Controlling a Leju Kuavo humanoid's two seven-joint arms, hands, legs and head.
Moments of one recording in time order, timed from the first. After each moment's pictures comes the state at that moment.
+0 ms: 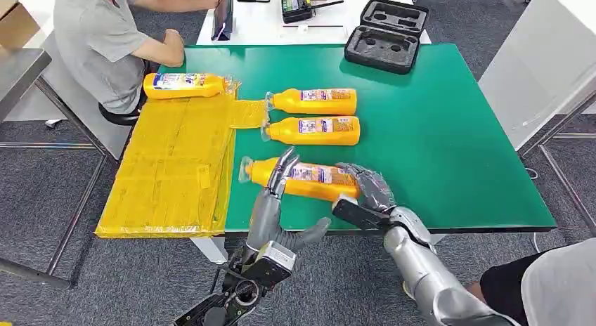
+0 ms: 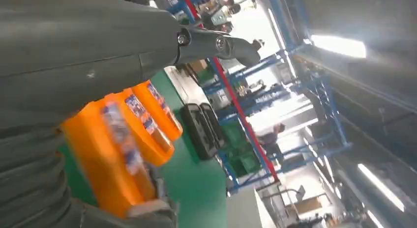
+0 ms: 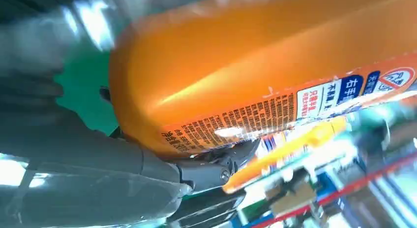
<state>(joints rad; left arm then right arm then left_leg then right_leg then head) -0.36 -0.20 -0.87 -1.06 -0.14 0.60 -0.70 -0.50 -0.01 0.20 -0.57 0.79 -0.30 -0.69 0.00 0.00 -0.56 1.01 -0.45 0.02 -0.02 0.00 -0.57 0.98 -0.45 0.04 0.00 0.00</state>
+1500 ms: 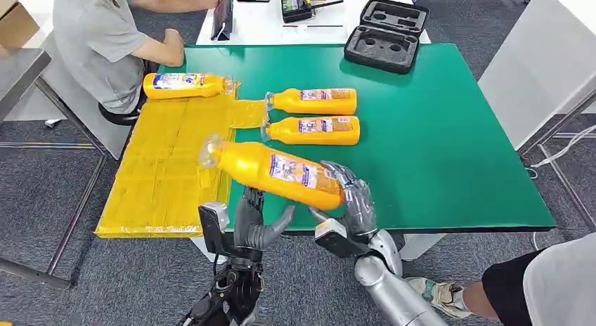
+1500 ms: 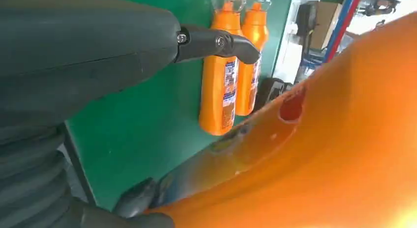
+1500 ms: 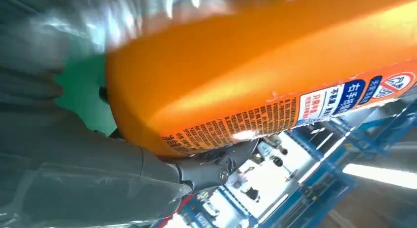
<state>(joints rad) -0.28 -0.30 -0.52 -0.91 0.36 0.11 -0.70 -0.29 -0.01 0.55 -0.98 0.42 -0.62 -0.70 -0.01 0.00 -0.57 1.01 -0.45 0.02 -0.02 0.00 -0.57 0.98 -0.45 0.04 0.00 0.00</state>
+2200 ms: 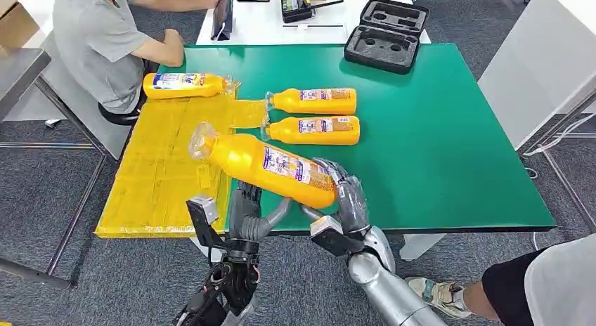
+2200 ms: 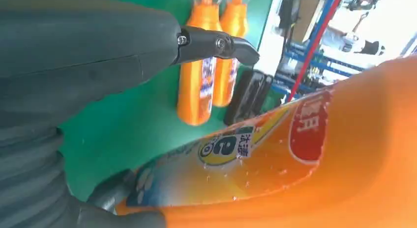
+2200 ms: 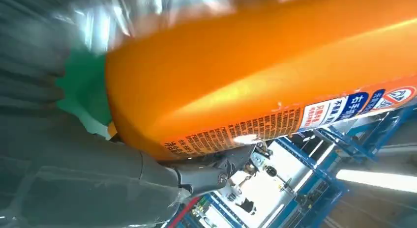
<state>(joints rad) -0.28 -0.31 -0.47 -0.95 0.38 0.00 -0.70 -0.32 0.00 0.59 -0.99 0.38 -0.57 -0.70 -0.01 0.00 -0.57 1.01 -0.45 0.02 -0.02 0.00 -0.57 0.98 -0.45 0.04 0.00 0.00</state>
